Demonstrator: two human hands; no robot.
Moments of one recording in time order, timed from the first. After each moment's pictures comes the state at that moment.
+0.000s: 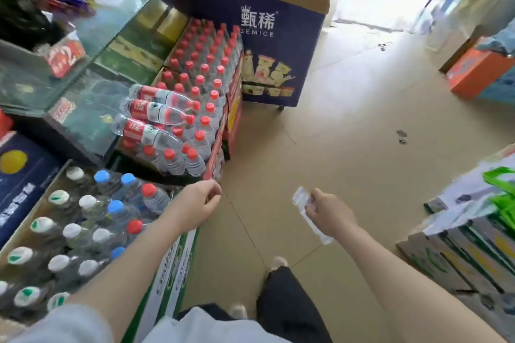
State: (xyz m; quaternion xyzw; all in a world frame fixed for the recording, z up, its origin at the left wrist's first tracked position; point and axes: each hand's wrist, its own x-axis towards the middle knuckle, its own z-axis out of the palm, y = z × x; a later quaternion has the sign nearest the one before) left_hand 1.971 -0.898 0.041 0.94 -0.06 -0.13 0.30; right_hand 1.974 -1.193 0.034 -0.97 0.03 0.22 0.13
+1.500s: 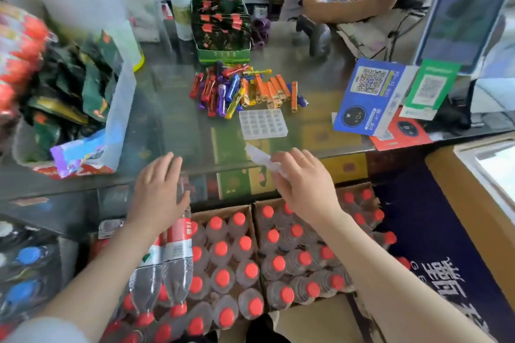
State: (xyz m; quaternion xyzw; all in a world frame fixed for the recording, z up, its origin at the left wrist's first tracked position) left_hand 2.406 -0.716 0.070 0.84 0.53 0.08 0.06; right_hand 2.660 -0.795 0.134 -0.62 -0.74 -0.08 0.25
